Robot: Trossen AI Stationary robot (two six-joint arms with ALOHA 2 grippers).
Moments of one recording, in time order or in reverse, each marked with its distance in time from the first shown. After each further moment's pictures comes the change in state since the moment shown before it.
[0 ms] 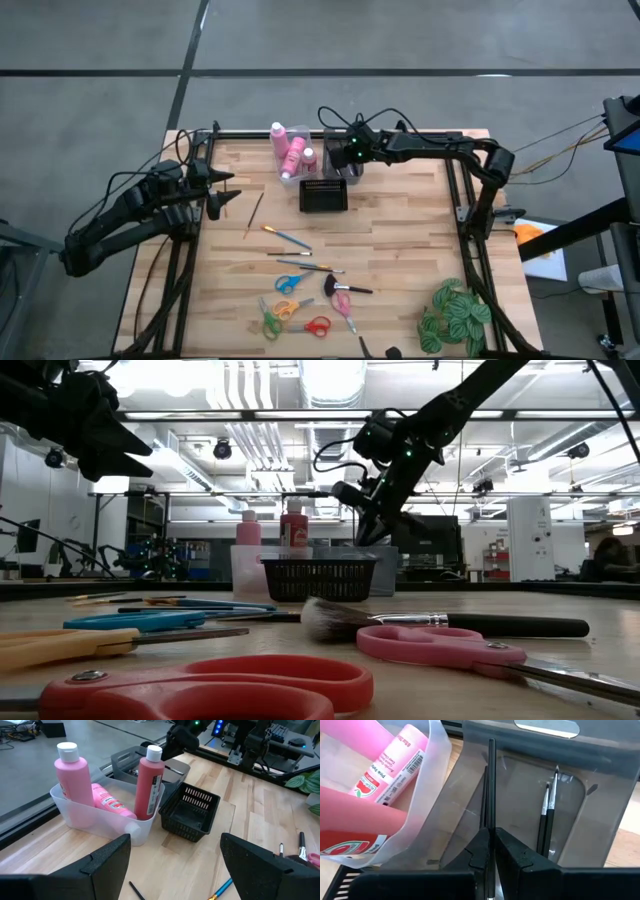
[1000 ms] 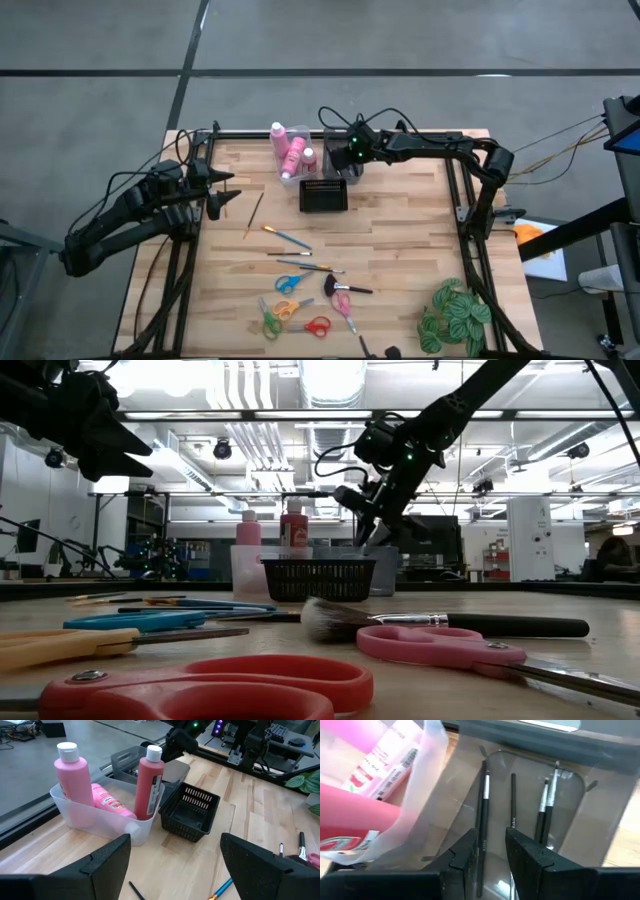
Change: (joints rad) left arm -0.001 0.000 0.000 0.000 0.000 0.000; right arm -0.010 0.005 -0.004 -0.005 -0.024 -0.018
